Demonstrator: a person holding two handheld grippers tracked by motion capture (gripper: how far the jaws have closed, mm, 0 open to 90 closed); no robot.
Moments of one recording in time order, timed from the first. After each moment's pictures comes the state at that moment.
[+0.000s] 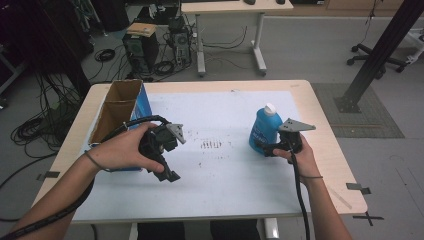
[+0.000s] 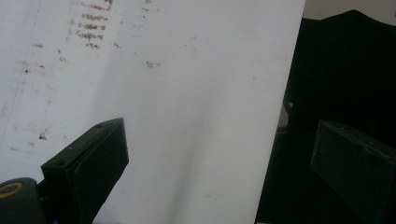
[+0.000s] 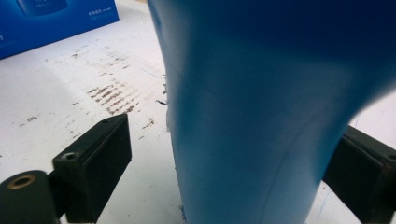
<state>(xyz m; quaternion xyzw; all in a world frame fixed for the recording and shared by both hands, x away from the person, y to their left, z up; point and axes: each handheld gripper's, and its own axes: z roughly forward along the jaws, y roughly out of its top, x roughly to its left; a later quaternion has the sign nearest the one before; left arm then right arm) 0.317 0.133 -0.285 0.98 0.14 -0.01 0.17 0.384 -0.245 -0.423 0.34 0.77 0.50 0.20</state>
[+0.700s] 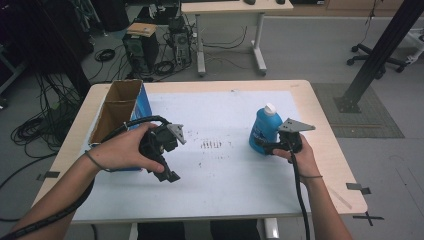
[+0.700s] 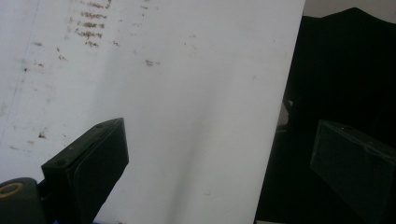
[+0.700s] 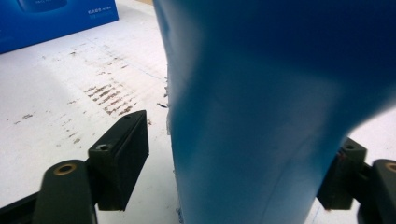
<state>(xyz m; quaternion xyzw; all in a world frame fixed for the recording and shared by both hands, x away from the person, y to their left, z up) 0.316 0.132 -0.285 0.98 0.14 -0.01 0.17 0.384 -0.243 -0.422 0.33 0.77 0.50 0.21</state>
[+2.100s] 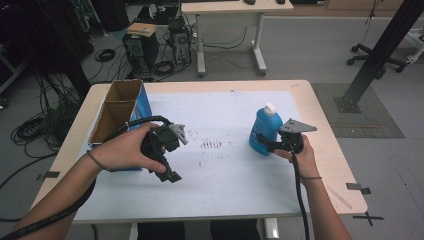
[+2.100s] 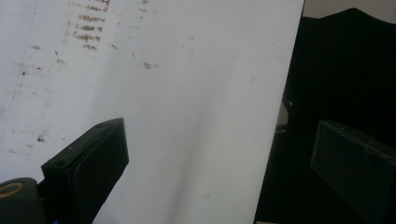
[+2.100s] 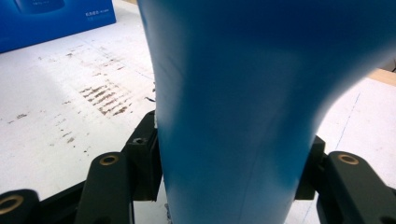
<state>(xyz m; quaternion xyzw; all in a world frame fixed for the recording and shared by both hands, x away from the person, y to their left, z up) 0.316 0.128 -0.285 0.98 0.13 -0.01 0.17 0.384 -0.249 -0.424 0.33 0.77 0.51 0.21</state>
